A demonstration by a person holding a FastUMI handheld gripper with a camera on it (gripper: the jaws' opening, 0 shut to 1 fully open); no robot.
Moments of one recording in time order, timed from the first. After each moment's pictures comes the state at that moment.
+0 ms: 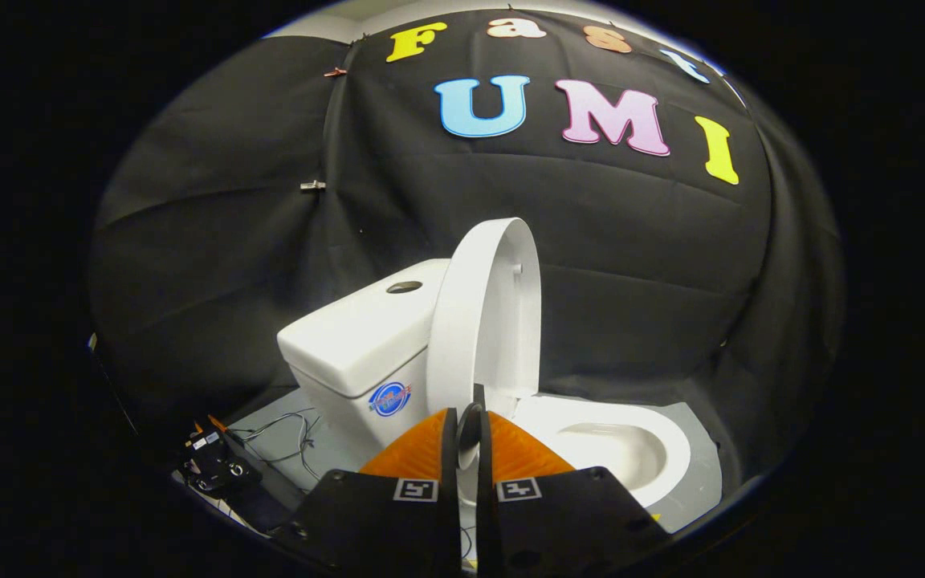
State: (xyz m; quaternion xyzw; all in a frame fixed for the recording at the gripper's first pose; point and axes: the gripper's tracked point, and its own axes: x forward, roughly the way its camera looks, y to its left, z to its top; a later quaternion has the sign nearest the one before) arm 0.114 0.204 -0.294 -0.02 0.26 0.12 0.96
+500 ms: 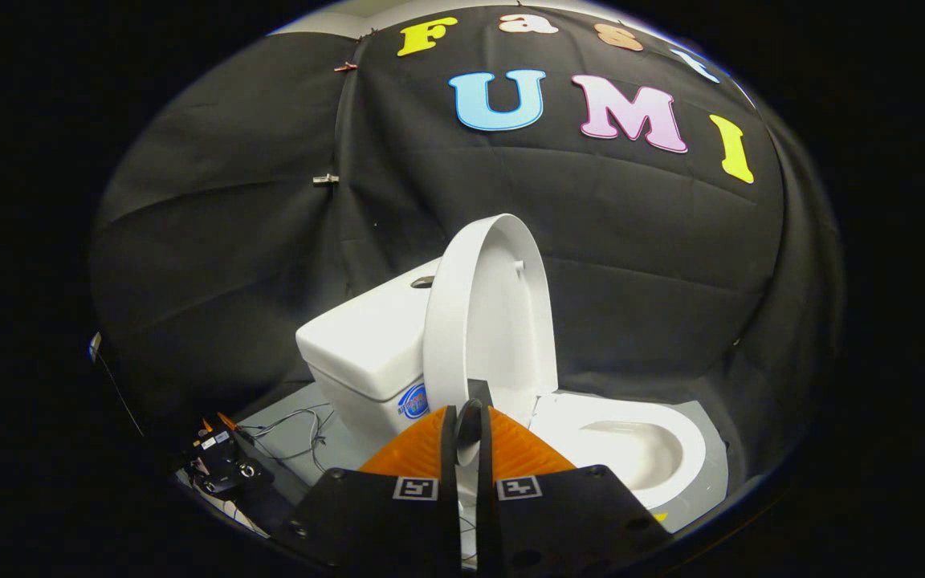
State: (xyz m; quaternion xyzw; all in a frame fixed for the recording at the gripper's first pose) arm 0.115 0.235 -0.305 -0.01 0.27 0.14 0.95
